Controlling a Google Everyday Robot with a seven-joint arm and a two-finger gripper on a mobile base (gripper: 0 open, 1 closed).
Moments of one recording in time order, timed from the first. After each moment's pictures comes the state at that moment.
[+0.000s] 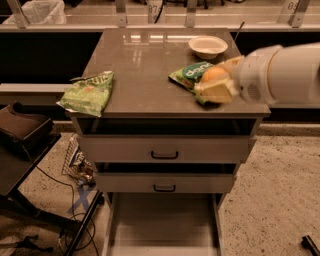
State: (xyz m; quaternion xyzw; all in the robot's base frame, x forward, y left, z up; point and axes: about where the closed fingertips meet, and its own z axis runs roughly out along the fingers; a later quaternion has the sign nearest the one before) arm 0.542 -0.122 0.958 -0.41 0.76 0.09 0.50
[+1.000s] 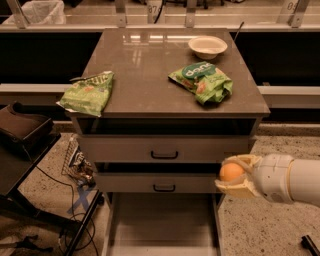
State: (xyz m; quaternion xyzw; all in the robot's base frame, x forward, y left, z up) arm 0.424 -0.166 0.776 -0.49 0.74 0.14 0.43
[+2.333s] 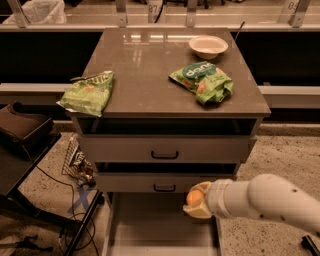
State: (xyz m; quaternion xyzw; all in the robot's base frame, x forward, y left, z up) arm 0.433 -0.110 0.620 -0.50 0.79 0.14 0.33
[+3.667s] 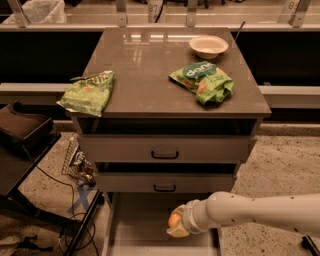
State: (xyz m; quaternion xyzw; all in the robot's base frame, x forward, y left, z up) arm 0.428 -0.059 0.448 -0.56 0.77 0.17 0.25
